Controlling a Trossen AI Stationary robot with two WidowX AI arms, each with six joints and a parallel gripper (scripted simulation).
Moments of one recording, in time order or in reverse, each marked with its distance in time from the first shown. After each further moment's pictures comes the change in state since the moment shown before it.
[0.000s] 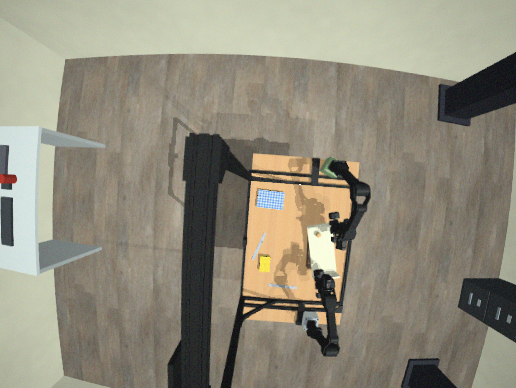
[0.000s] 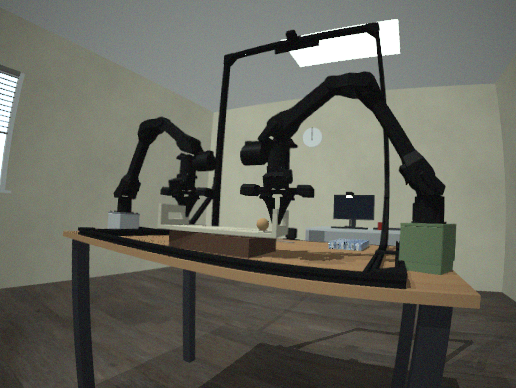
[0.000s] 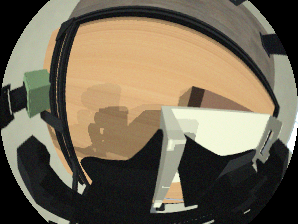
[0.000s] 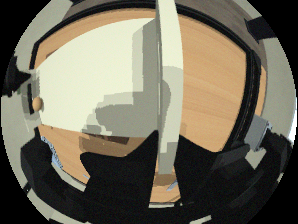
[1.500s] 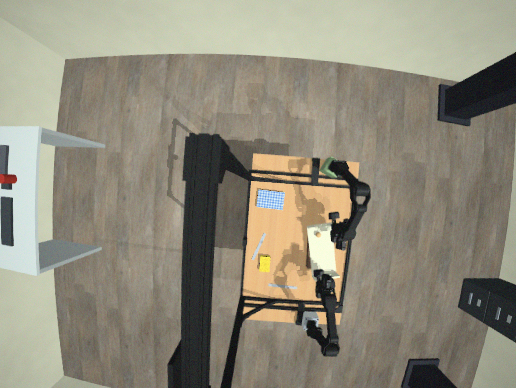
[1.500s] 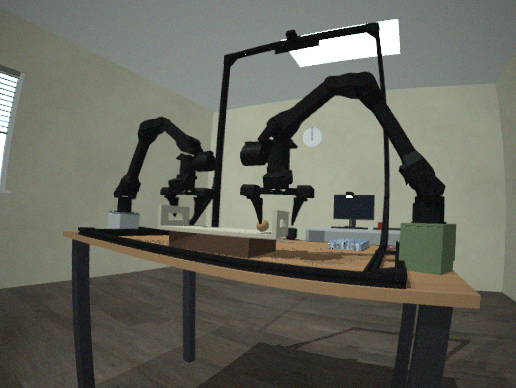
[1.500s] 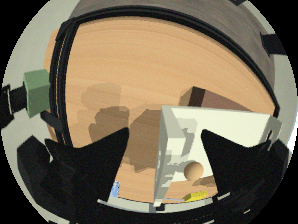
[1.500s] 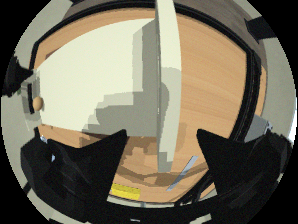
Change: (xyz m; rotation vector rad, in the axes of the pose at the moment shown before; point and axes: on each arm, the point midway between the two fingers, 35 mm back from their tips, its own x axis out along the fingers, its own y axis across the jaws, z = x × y) left arm 0.001 0.000 0.000 0.000 0.001 0.001; right arm 0.001 0.000 0.000 0.000 0.001 -0.001
